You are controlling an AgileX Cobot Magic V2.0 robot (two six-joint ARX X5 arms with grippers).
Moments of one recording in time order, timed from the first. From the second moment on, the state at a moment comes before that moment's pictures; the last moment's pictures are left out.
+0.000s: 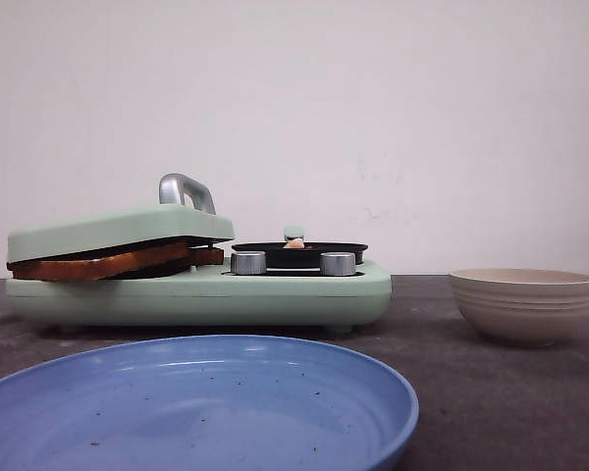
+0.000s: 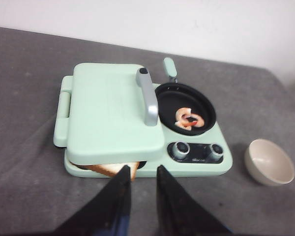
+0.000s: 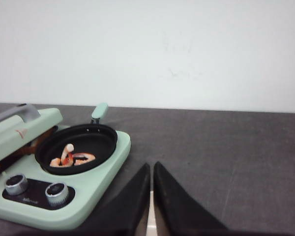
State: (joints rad) left arm -0.30 0.60 1.07 -0.84 0.05 -0.30; right arm 0.08 0.33 0.39 -0.08 -0.21 0.12
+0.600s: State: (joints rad) left arm -0.30 0.60 1.07 -0.84 0.05 -0.33; right arm 0.08 0.33 0.39 -0.06 -0.21 0.12
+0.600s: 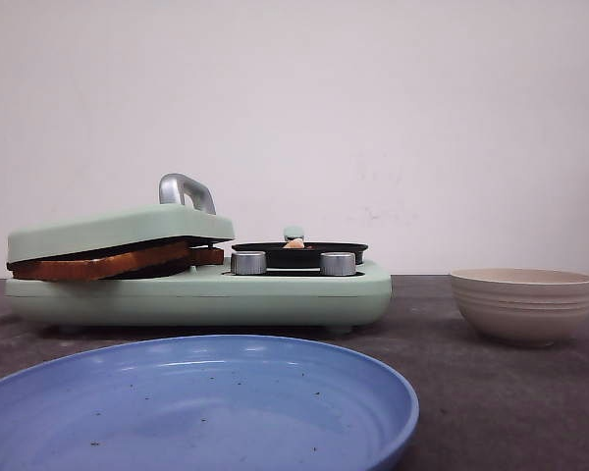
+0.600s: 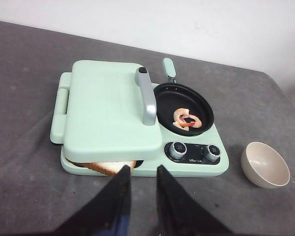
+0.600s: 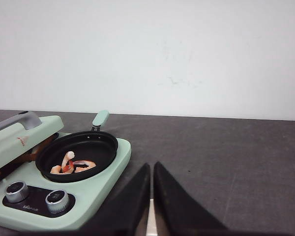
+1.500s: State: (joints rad) left arm -0.12 0.10 0.18 -0.18 0.08 -0.18; right arm 0.08 0.33 0.39 -0.06 -0.21 0.12
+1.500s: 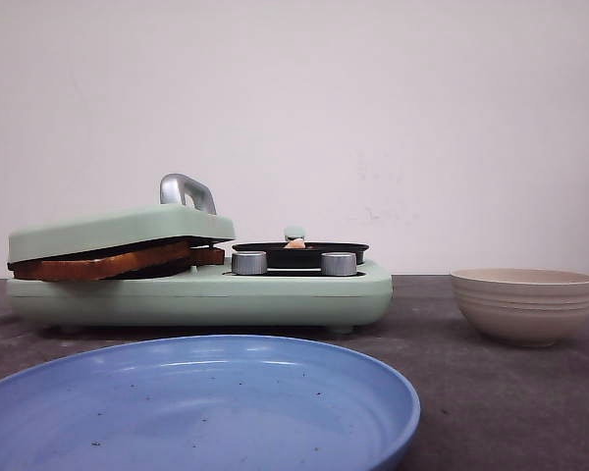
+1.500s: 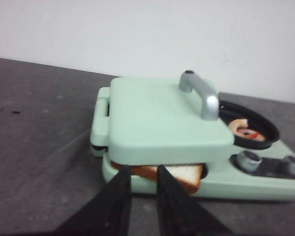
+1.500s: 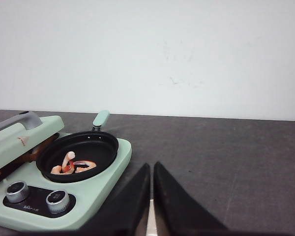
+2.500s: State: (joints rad) left arm -0.09 0.00 0.03 -0.19 -0.02 -0.04; right arm 0.08 0.33 0.39 -0.06 -0.21 0.12
